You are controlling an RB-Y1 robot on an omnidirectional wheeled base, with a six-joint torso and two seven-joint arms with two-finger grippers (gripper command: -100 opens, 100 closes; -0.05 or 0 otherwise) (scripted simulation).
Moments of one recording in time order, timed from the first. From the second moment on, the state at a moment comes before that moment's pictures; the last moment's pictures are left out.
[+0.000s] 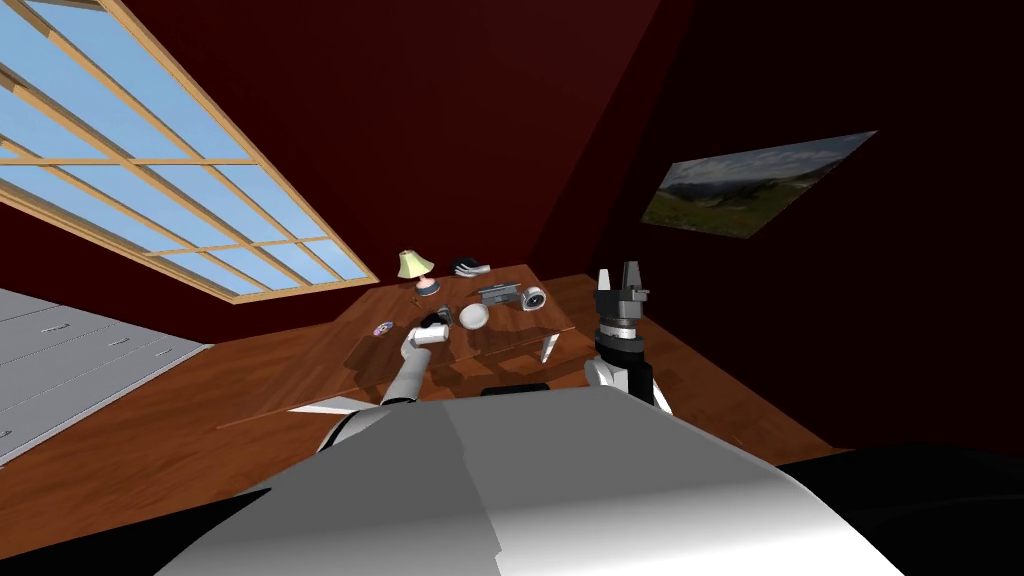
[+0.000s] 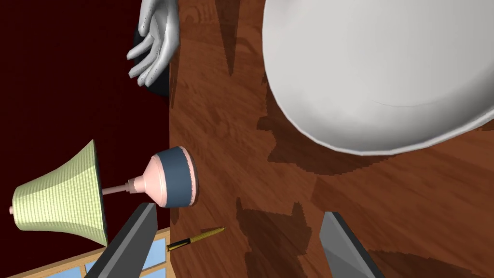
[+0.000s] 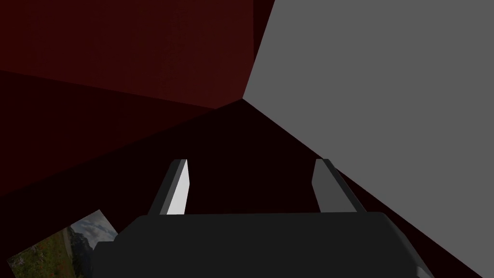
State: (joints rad) left arm -0.29 0.24 0.16 -1.15 0.07 0.45 0.19; right arm 0.49 -0.04 0.02 -2.26 -0.07 -0.62 0.03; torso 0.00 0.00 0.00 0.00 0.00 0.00
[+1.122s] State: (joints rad) left arm -0.54 0.25 0.20 -0.80 0.06 0.75 0.30; right arm 0.49 -0.04 0.02 -2.26 -0.07 -0.62 0.03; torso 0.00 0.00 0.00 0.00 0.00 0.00
